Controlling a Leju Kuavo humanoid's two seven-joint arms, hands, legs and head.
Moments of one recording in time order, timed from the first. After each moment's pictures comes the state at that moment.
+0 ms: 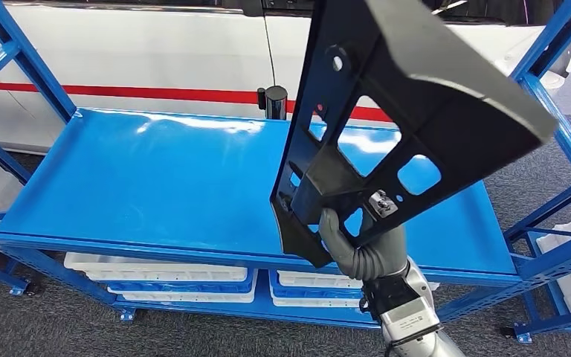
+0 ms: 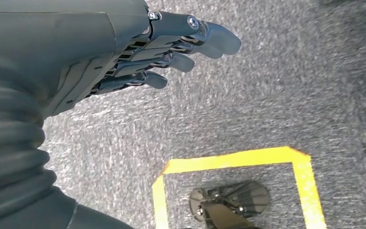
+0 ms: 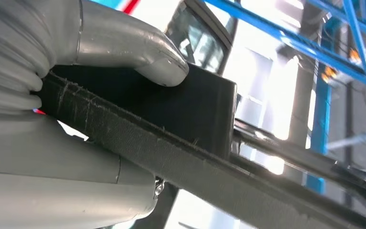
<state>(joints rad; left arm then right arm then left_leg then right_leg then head) -0.06 -0.12 0.59 -0.21 -0.91 0.35 -0.25 -0.14 -0.15 0.63 -1.97 0.19 -0.37 -0.35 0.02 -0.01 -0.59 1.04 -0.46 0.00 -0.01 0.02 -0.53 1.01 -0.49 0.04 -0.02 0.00</state>
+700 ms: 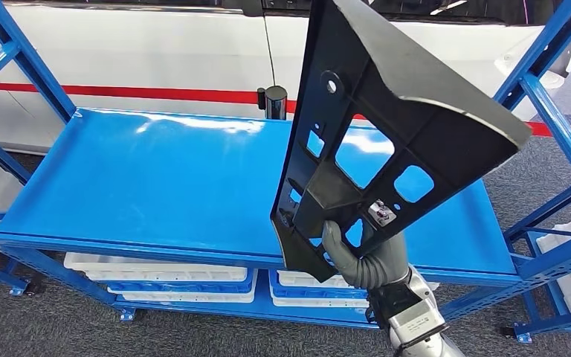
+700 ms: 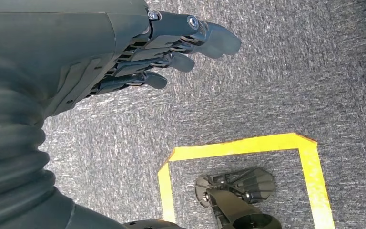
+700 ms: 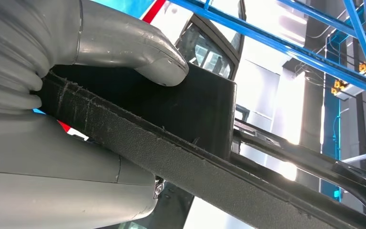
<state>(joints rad) -0.05 -0.11 0.61 -0.21 -0.91 0.29 -0.25 -0.09 -0.18 0.61 -1.96 0.14 -0.31 -0.38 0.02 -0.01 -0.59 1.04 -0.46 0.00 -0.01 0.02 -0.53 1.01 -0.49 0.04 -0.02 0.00</state>
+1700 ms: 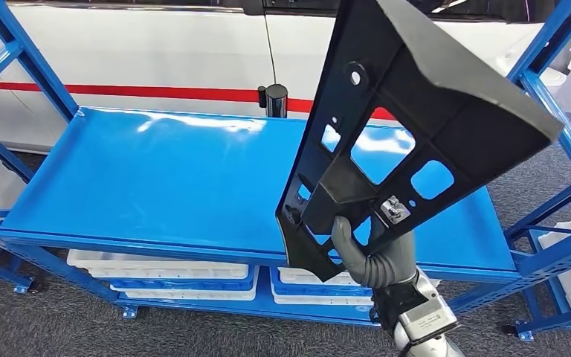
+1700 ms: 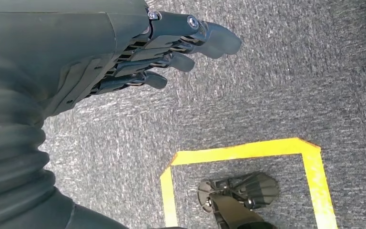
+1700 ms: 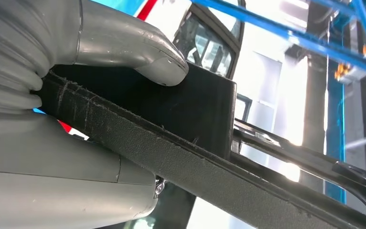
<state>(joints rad) -0.06 -0.10 0.62 -0.21 -0.91 0.28 -0.25 -0.08 -0.16 0.58 -1.97 0.11 -0.33 -0.37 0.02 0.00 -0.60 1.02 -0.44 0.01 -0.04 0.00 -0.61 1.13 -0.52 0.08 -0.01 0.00</state>
